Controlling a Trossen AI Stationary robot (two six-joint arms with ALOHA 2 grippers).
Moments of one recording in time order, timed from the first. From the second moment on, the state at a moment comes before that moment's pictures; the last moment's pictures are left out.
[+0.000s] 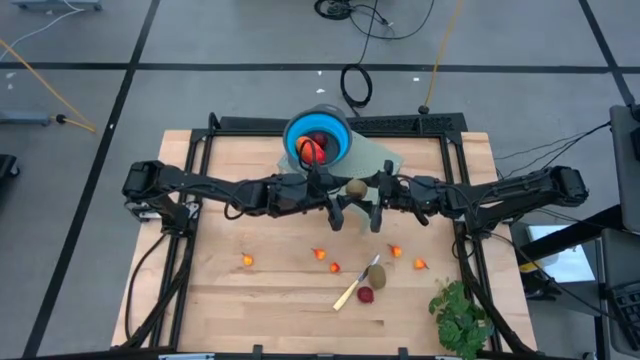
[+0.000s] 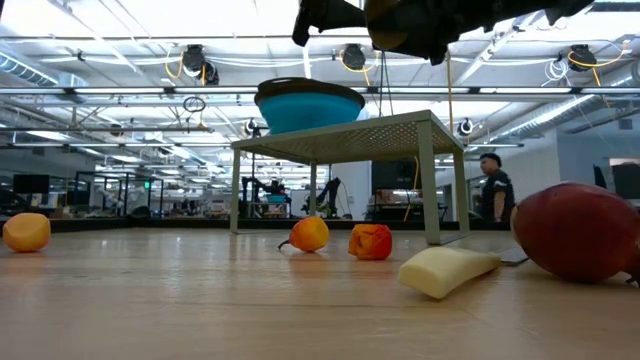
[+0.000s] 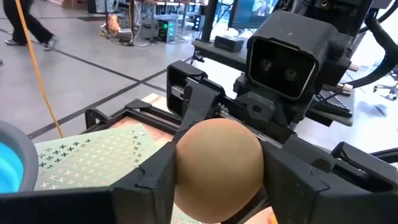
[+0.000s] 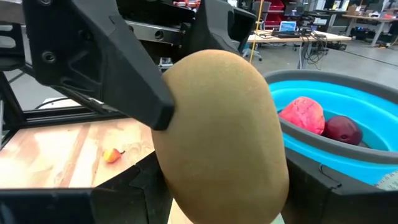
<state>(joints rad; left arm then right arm) -0.07 1.66 1.29 0.23 -0.36 -0.27 0.06 1.15 0.71 0.31 0.28 0.04</state>
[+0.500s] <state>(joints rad) -0.08 1.66 1.29 0.23 -0.36 -0.30 0.07 1.15 0.71 0.31 0.28 0.07</state>
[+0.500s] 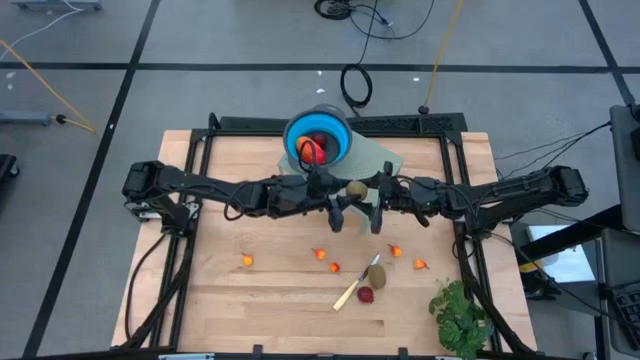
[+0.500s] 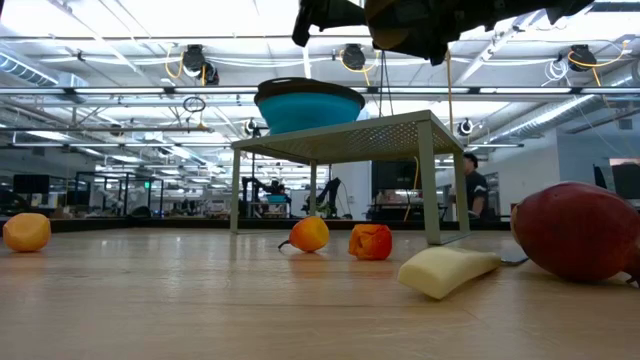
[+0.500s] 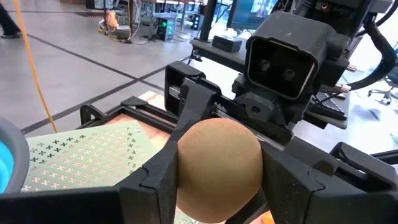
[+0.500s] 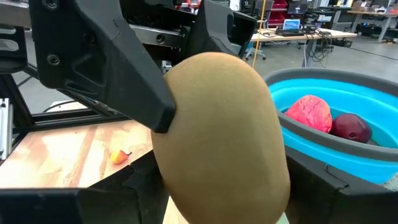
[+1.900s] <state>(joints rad) -0.07 1.63 1.29 0.21 -0.40 -0.18 0.07 1.12 0.70 0.12 0.28 0.11</state>
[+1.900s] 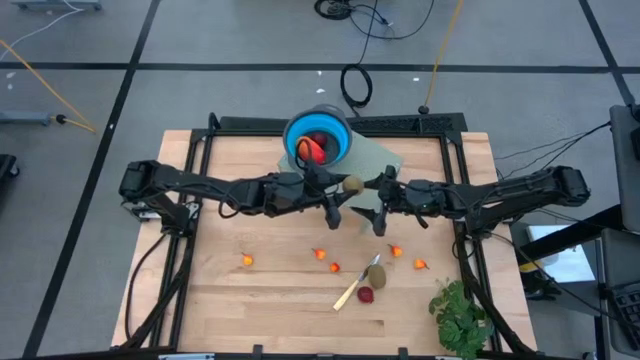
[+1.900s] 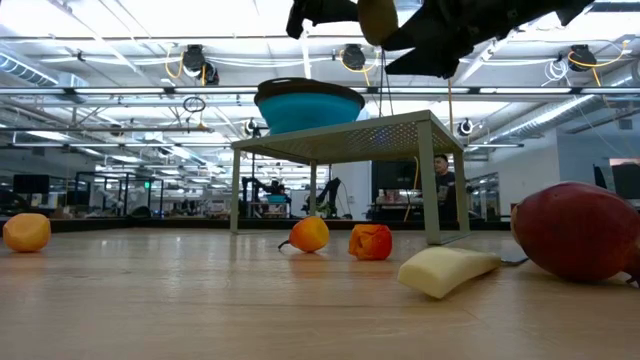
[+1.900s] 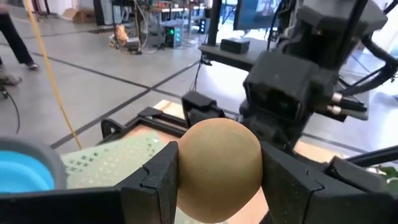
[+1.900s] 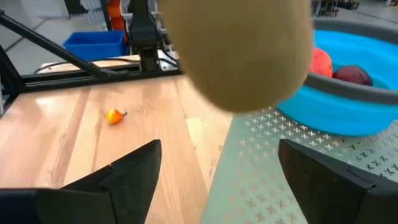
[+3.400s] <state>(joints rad) -0.02 1.54 1.29 0.11 -0.41 -0.17 0.07 0.64 0.67 -0.29 0.13 0.07</state>
